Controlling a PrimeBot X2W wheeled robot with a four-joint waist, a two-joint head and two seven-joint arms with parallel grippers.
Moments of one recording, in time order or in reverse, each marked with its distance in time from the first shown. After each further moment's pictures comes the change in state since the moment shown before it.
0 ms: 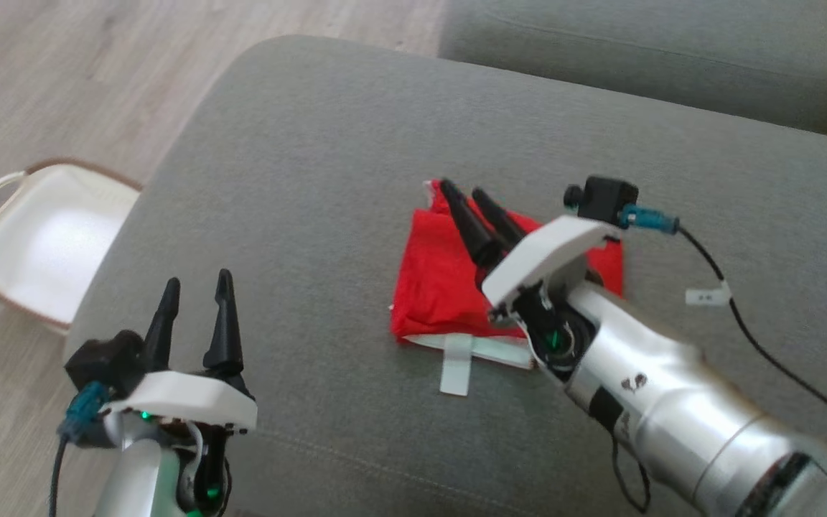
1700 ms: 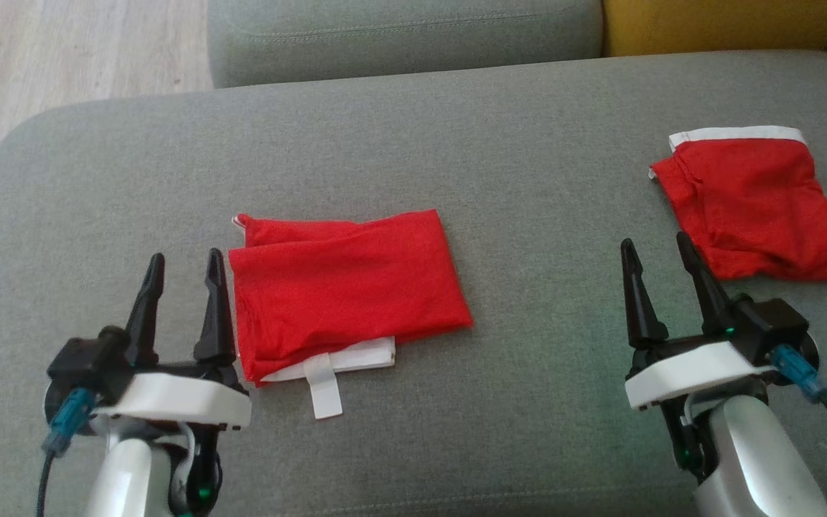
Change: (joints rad) left arm 0.045 -0.001 0.031 -0.172 0.081 -0.007 0.000; right arm 0.573 0.007 -0.929 -0.463 -1.327 0.000 -0.069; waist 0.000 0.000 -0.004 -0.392
